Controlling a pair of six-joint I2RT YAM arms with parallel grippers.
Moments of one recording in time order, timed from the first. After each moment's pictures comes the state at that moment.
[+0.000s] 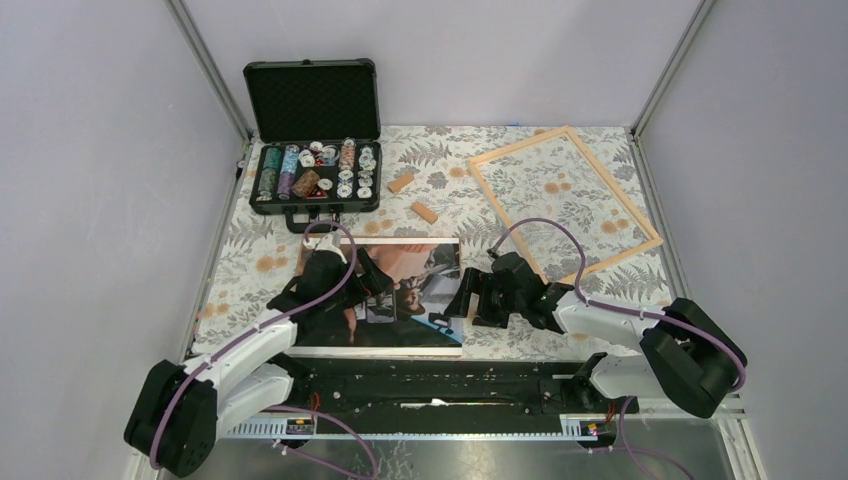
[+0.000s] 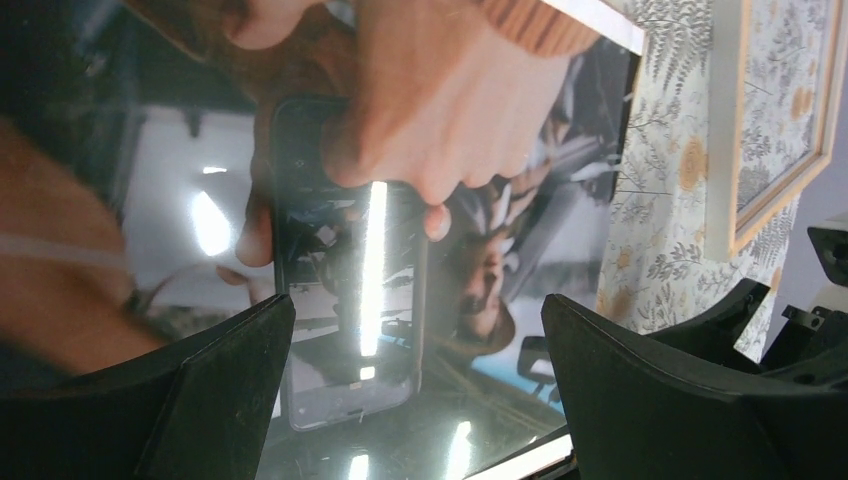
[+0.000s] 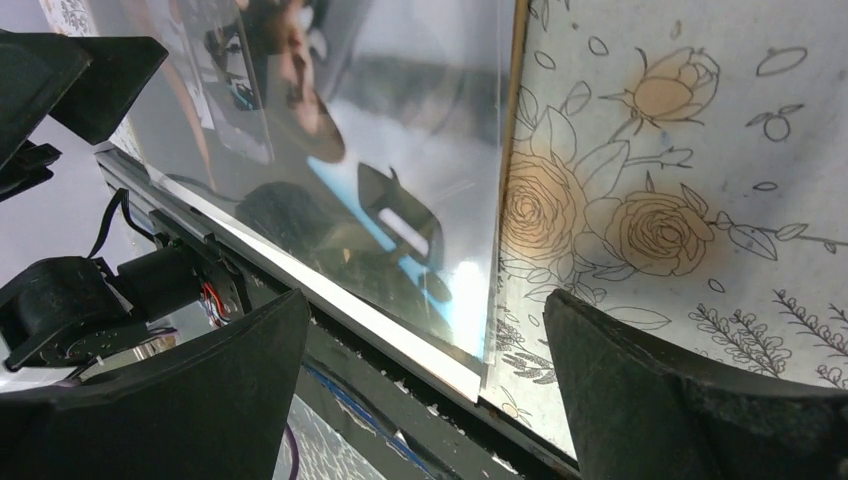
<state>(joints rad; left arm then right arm) -0.46 0.94 0.35 -0.07 0.07 -0.86 0.76 1.28 0.48 -0.01 -0.25 0.97</state>
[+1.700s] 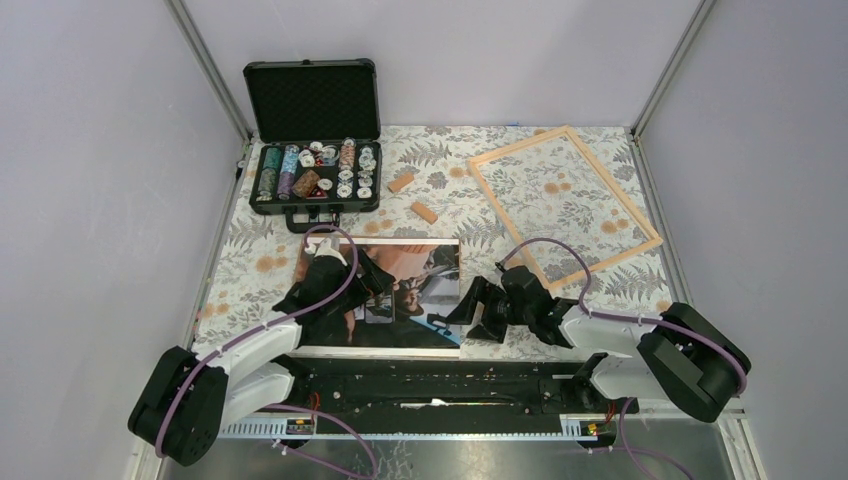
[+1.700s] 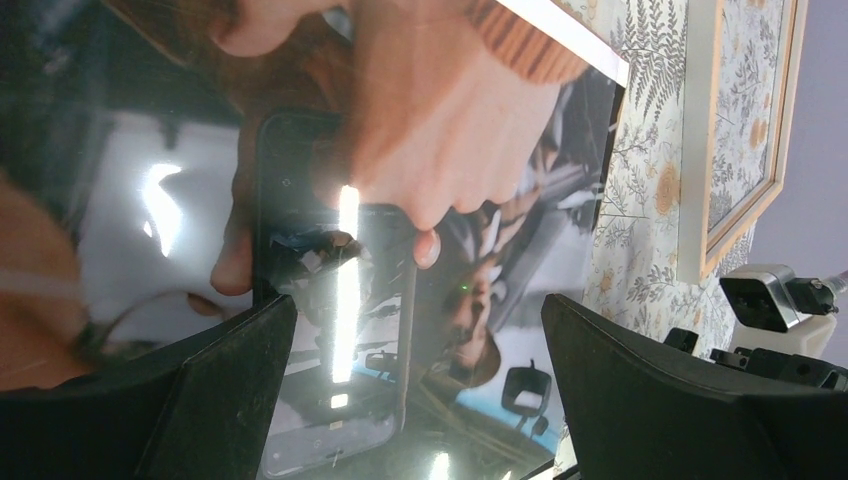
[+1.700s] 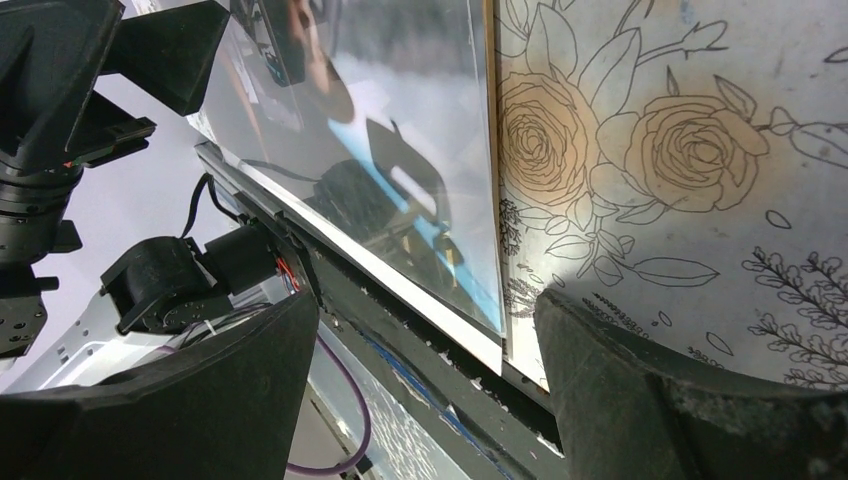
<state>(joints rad) -0.46 1.02 0.27 0.12 0.07 -0.94 0.76 1.26 0.30 0.22 -0.35 1.20</state>
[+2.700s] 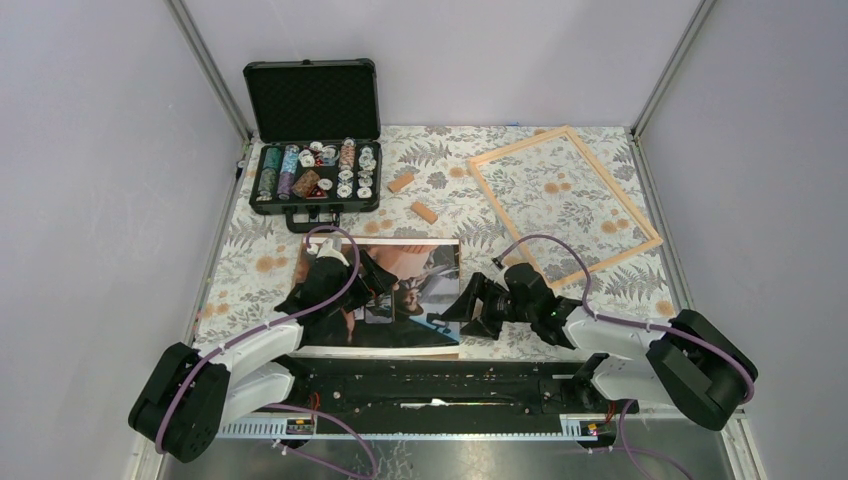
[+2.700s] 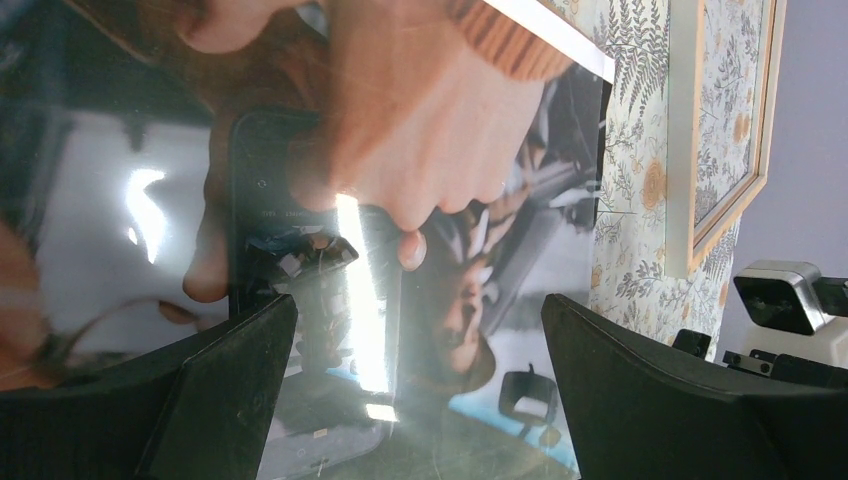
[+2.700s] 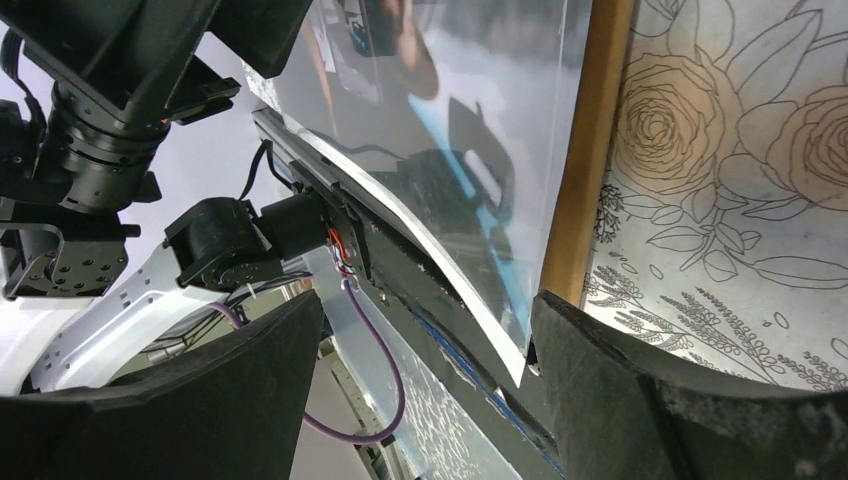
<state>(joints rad) -0.48 1.04 0.25 0.18 0.08 -0.95 0.76 1.22 0.31 0.27 -0.43 1.22</state>
